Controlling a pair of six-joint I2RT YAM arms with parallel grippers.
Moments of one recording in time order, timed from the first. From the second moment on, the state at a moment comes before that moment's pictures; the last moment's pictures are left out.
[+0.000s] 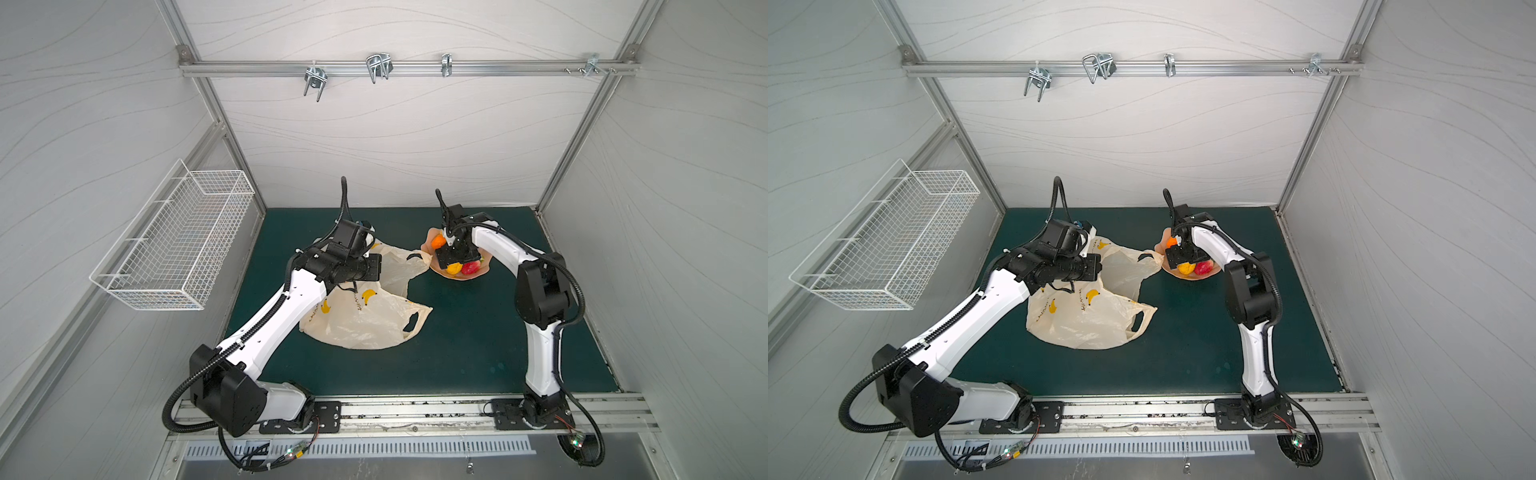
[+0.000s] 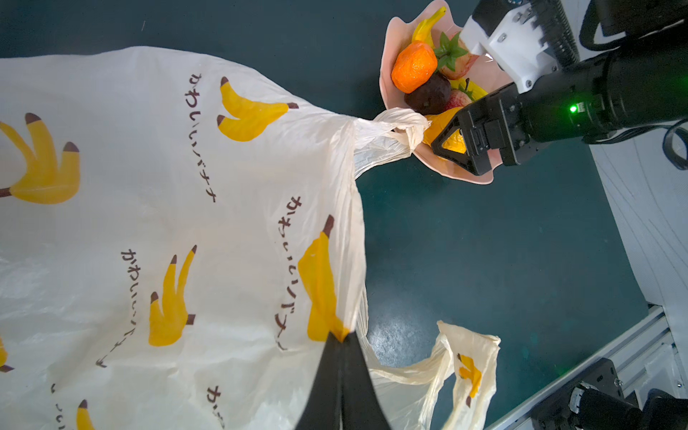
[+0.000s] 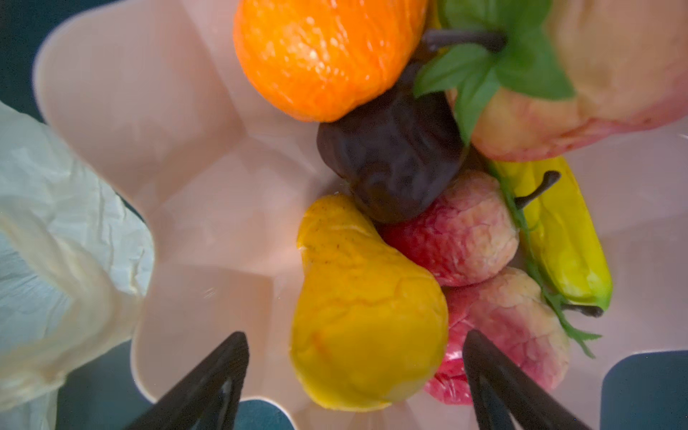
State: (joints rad) left arm -0.48 1.35 1.28 -0.81 0.11 -0.37; right arm 0.44 2.10 1.78 -1.00 0.06 0.07
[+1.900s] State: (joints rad) left arm -0.48 1.36 1.29 -0.81 0.11 -0.37; right arm 0.43 1.82 1.65 -0.99 0.05 0.10
